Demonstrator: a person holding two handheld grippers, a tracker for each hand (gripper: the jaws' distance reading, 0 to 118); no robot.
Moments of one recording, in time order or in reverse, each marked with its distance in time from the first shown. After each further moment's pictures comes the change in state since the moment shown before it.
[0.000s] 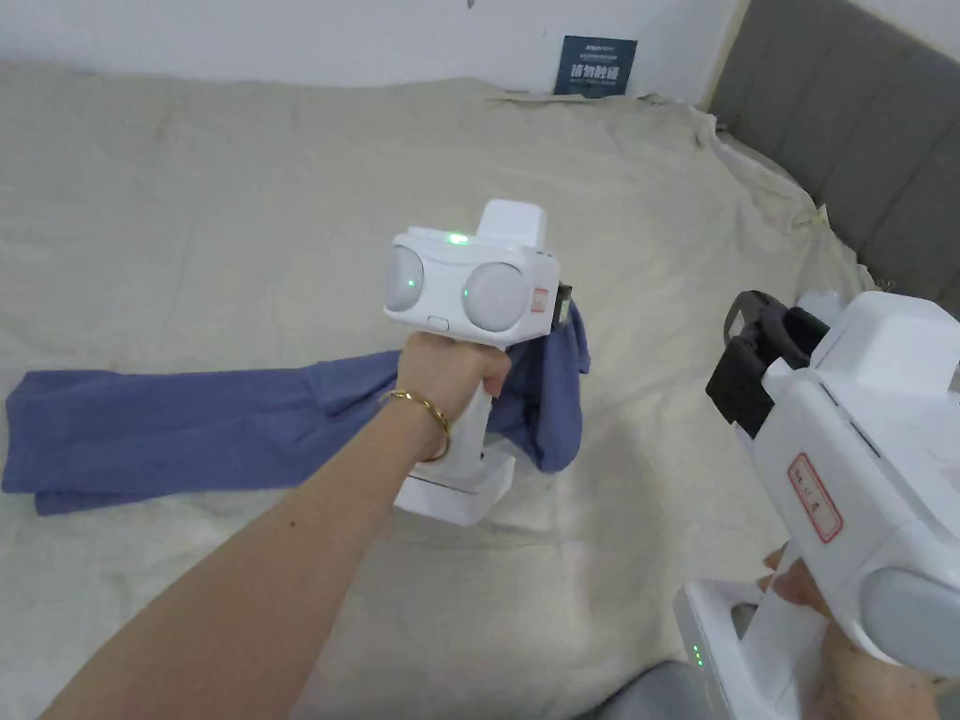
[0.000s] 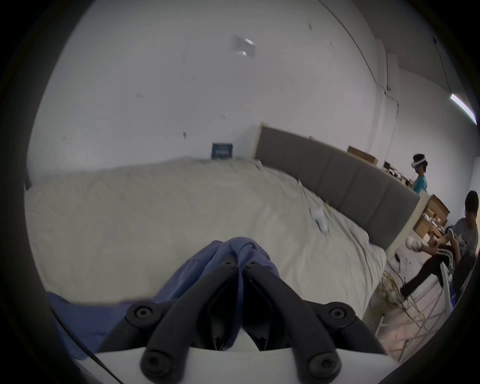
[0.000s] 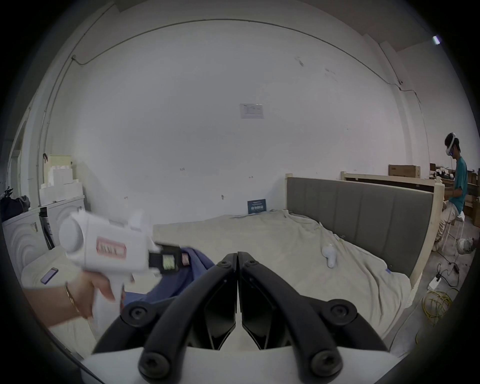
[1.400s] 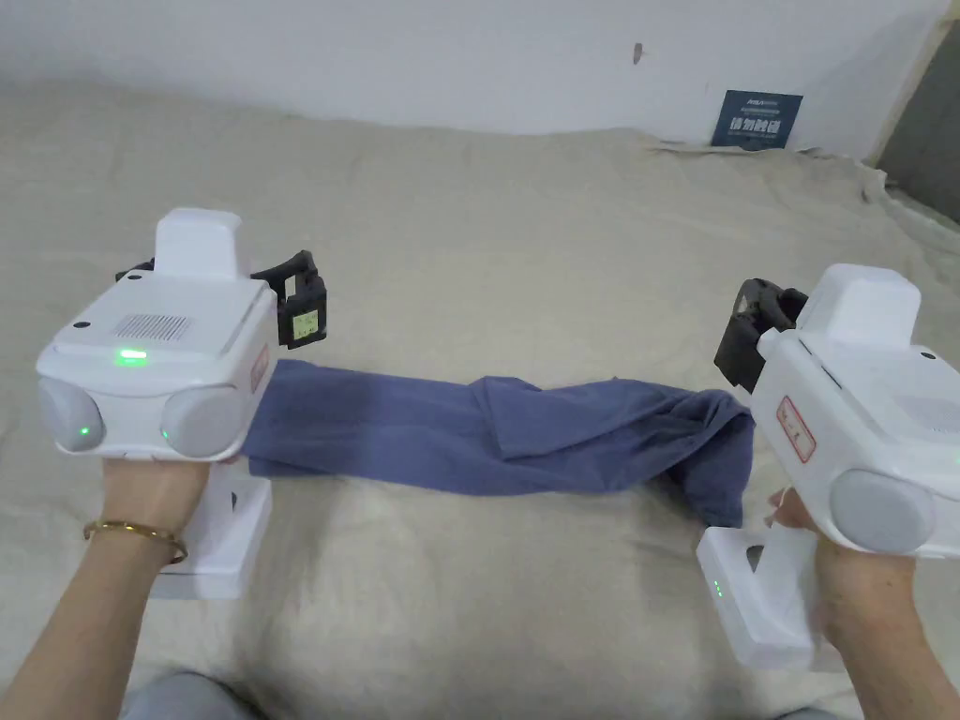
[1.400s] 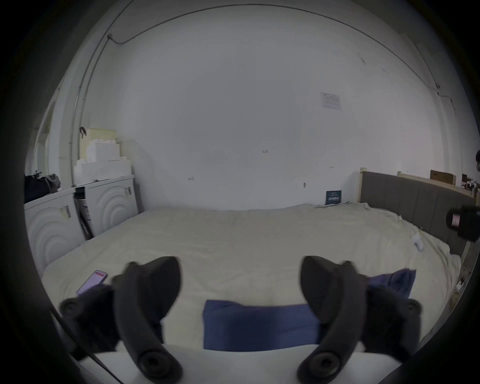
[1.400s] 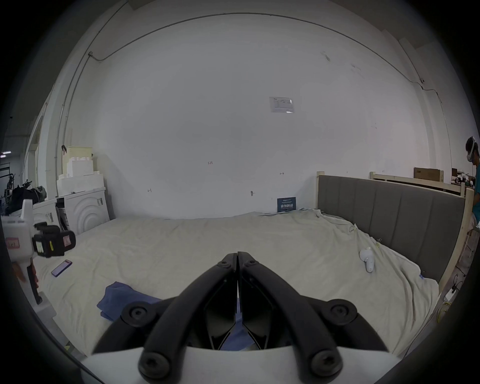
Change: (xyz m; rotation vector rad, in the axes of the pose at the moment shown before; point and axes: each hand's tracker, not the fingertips) left arm -0.167 -0.090 0.261 0.407 0.702 0.007; right arm -0.083 -0.008 -0.048 -0.003 0.180 0.046
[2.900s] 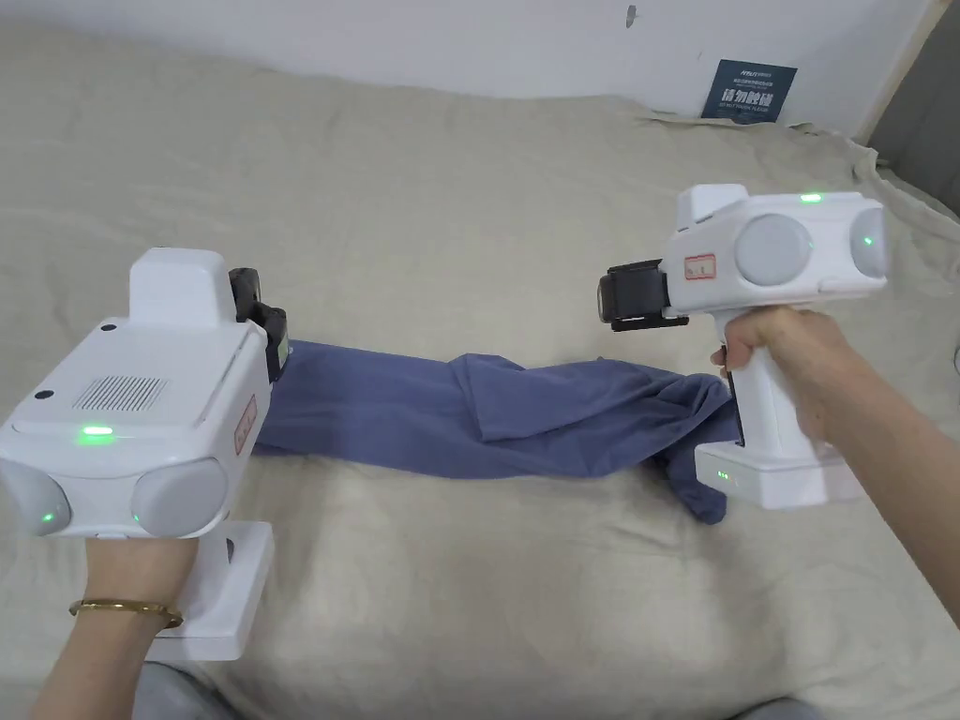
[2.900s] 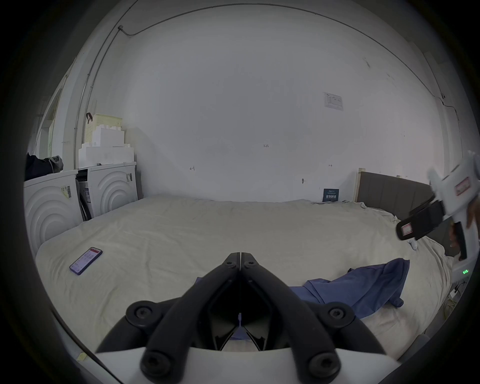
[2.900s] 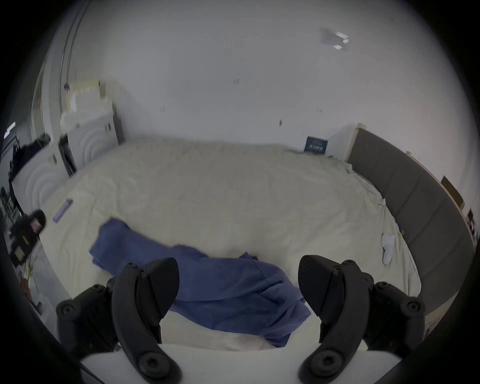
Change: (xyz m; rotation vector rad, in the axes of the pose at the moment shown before) left arm 0.012 -0.029 0.001 -0.010 -0.044 0.077; right arm -0.016 0.027 -0.166 -0.676 0.108 0.201
